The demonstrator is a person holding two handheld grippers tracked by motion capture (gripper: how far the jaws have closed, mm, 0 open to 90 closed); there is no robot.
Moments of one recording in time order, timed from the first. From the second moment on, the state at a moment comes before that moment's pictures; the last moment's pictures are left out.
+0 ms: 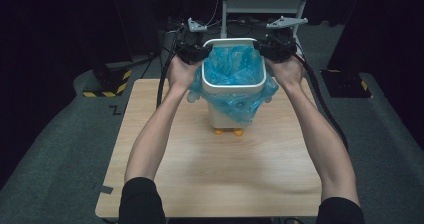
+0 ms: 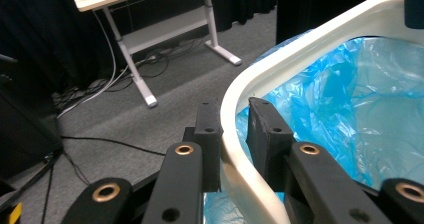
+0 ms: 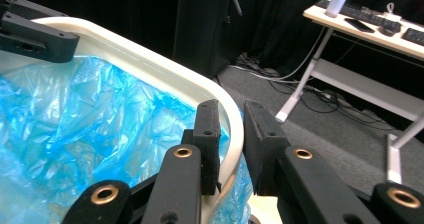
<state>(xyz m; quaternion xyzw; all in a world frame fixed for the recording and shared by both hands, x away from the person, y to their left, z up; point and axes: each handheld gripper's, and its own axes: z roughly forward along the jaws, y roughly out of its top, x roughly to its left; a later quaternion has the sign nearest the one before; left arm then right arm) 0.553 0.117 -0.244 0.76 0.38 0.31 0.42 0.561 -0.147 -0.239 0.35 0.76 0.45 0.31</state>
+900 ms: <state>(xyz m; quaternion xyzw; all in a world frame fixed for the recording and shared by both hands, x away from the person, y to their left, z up) 0.569 0.114 -0.238 0.77 0.41 0.28 0.40 0.573 -0.139 -0.230 0.37 0.78 0.41 0.30</state>
